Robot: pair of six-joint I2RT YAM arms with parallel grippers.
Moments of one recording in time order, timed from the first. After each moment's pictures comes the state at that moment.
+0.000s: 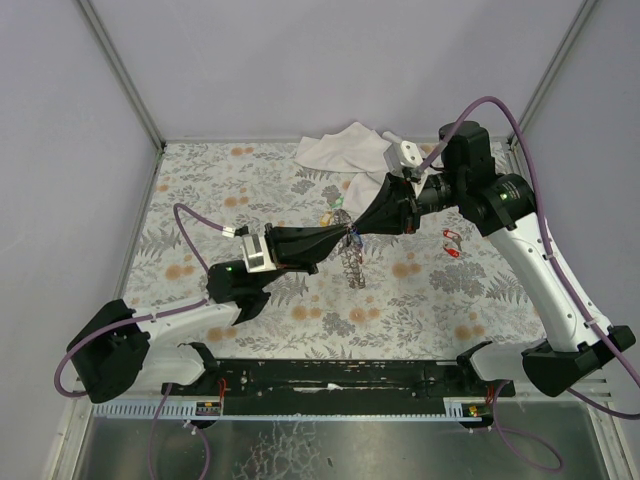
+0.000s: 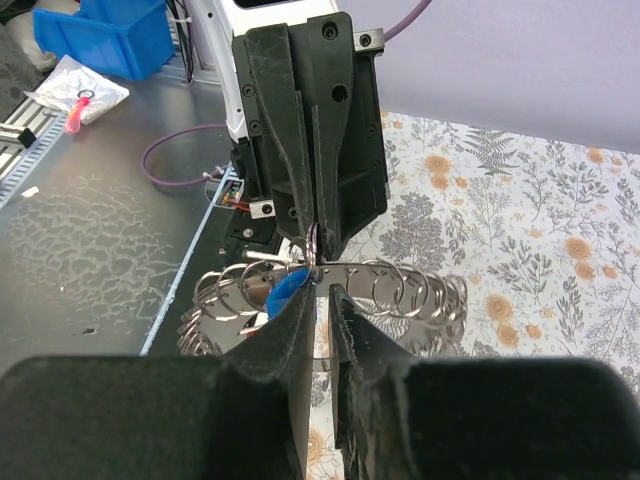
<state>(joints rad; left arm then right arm) -0.87 1.24 0.57 1.54 0.33 -0.19 0.48 1.32 1.63 -0.82 -1.26 -0.52</state>
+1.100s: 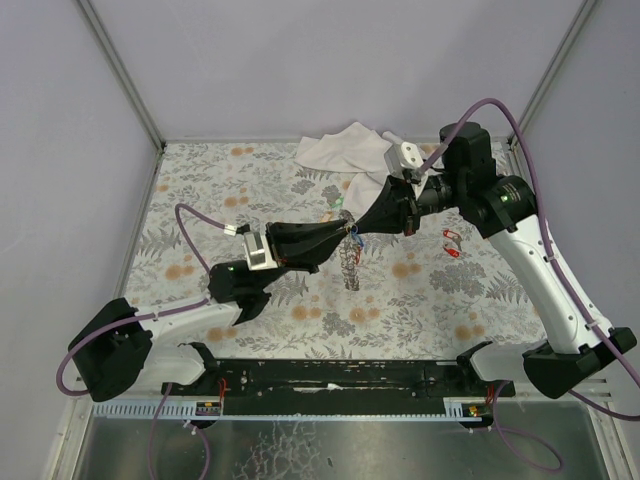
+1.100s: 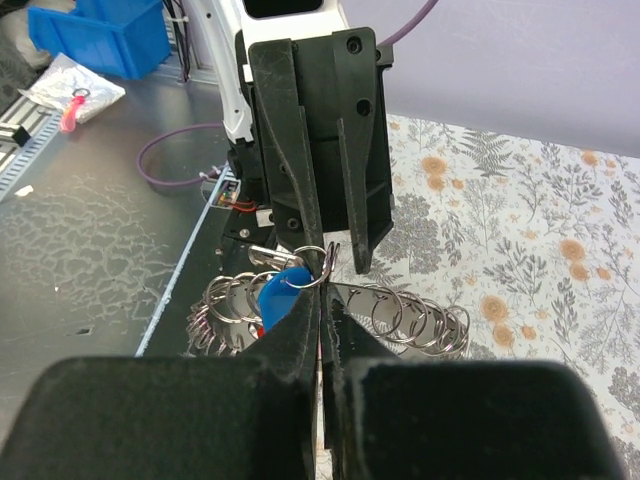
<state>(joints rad) -0.87 1.25 0.57 1.54 0.32 -0.21 0.48 1.31 1.62 -0.79 -1.26 -0.51</state>
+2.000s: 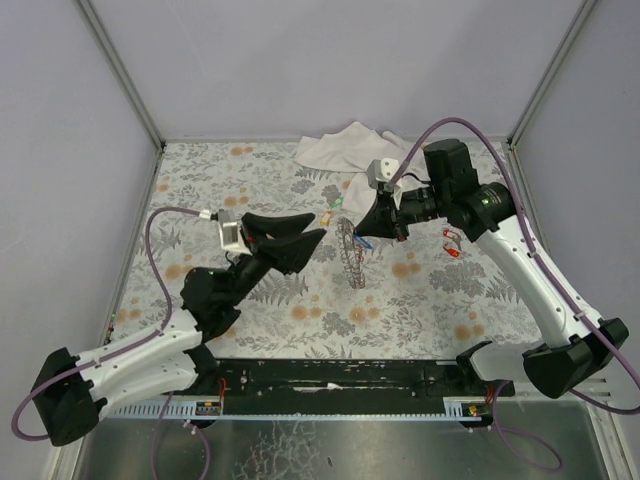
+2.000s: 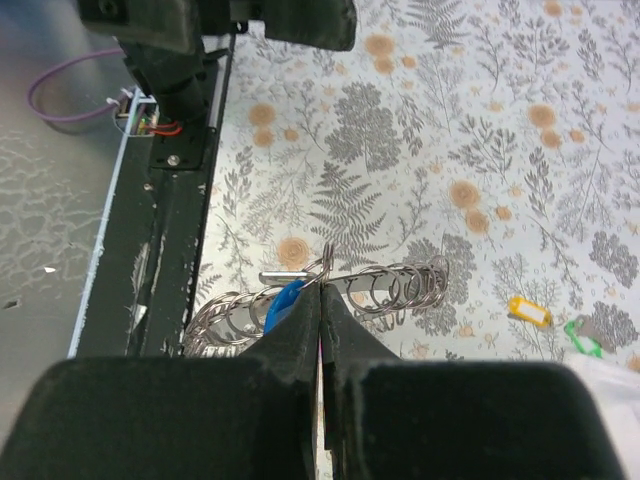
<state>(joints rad) -0.86 0.89 0.45 1.08 0.05 -0.43 0.49 1.31 1.48 -0.82 -1.03 -0.59</state>
